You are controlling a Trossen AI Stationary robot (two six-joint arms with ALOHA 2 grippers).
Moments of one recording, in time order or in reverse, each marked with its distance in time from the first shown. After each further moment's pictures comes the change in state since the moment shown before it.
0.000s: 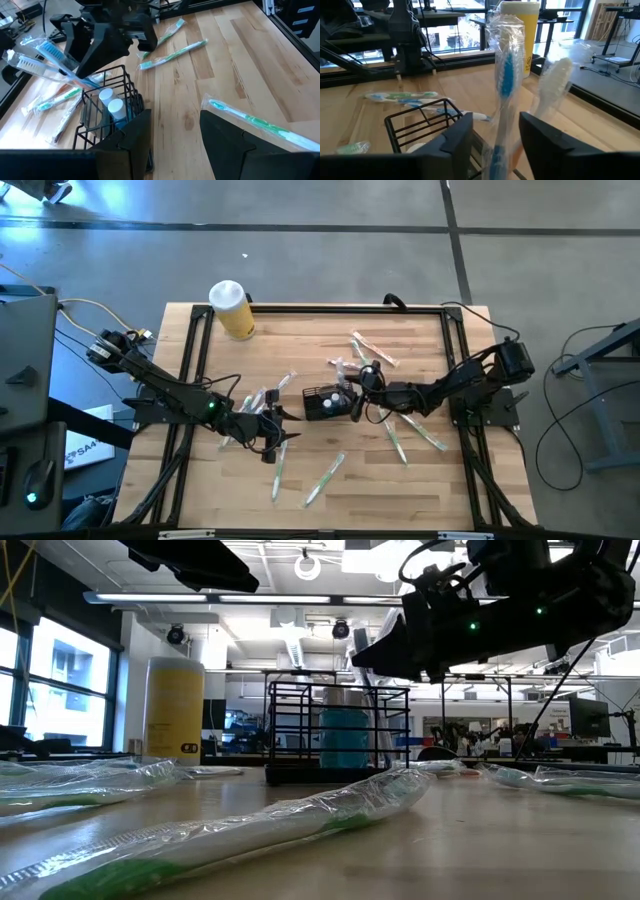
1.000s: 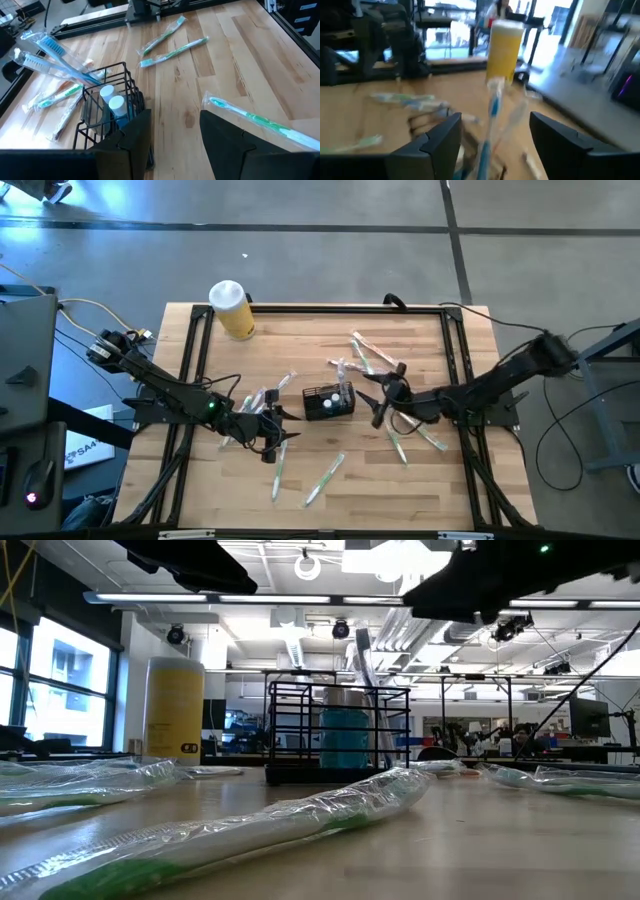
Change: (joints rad) left arm 0.000 0.000 0.000 -0.015 -0.002 -0.009; right arm 0.215 -0.434 0.000 -0.504 0.272 -0.007
